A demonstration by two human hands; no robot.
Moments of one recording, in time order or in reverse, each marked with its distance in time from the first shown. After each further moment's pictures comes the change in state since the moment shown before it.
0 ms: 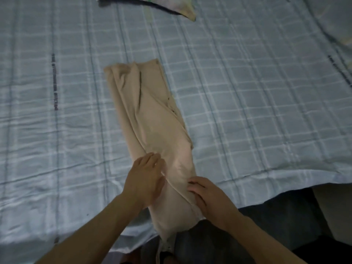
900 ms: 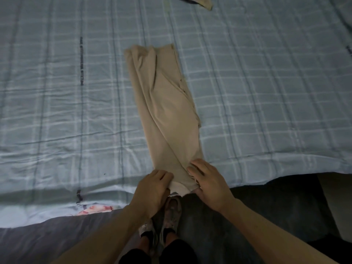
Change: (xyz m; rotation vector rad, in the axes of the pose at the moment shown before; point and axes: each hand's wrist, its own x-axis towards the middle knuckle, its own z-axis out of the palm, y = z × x) left_hand -0.104 0.040 0.049 -0.168 0.063 0.002; right_hand -0.030 -0.013 0.030 -0.242 0.092 -0.147
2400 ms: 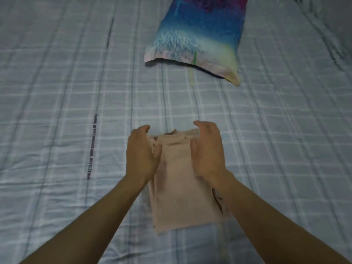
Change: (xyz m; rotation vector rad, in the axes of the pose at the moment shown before) left_hand 0.311 -0.174 -0.218 -0.399 0.613 -0.435; right_hand 0.416 0.023 -0.157 0.221 0.381 0.281
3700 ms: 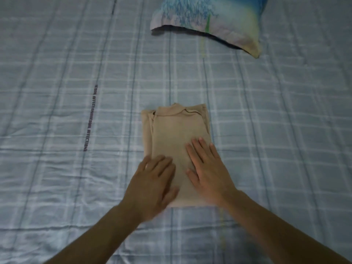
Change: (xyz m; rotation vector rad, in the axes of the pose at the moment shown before) left_hand -0.117 -0.045 0.036 0.583 -0.435 0.465; right_hand -0.088 0.098 0.052 -0.362 -0.357 -0.406
